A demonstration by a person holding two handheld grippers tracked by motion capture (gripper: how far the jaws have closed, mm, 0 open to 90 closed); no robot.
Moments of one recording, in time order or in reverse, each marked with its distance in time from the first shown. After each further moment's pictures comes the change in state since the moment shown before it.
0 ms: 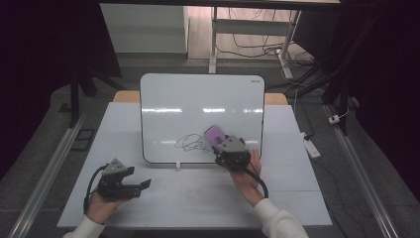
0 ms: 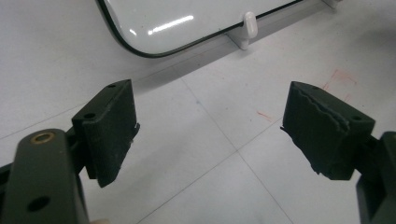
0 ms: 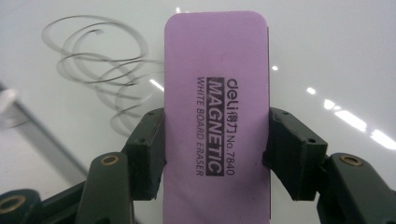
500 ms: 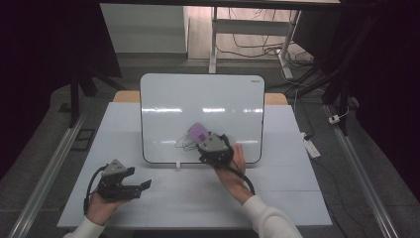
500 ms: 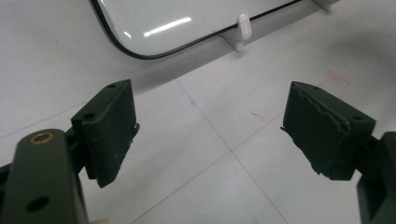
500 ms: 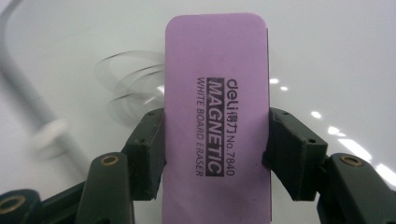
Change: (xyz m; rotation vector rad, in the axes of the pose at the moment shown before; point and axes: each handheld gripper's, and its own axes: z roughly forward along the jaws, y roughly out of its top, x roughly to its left) left arm -0.002 -0.001 -0.002 -0.008 -0.009 0.002; right arm 0.017 0.031 0.019 -0.050 -0.011 -0.071
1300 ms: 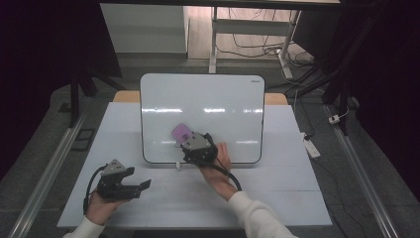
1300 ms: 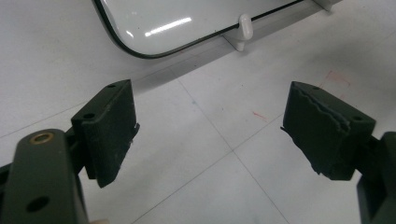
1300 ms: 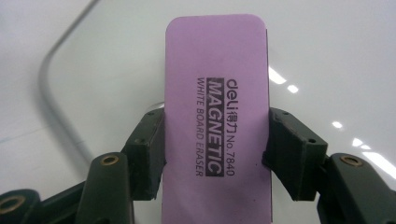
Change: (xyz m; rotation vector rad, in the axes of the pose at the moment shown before) left arm 0.001 0.000 0.000 0.000 -0.001 -0.005; right arm 0.030 0.024 0.021 -0.010 0.084 -0.012
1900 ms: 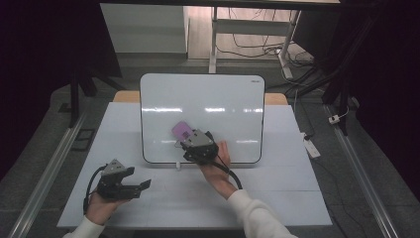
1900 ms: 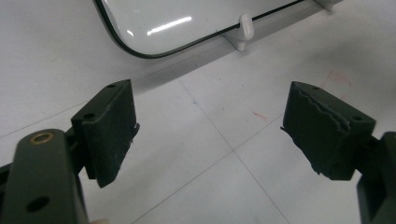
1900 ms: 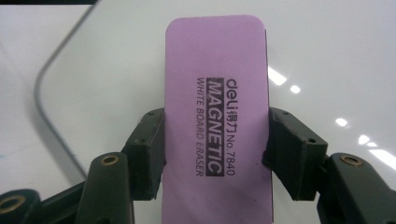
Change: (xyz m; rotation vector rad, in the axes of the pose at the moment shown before) left arm 0.000 0.000 0.000 0.001 0.003 0.001; right arm 0.004 0.002 0.004 -0.008 0.026 0.028
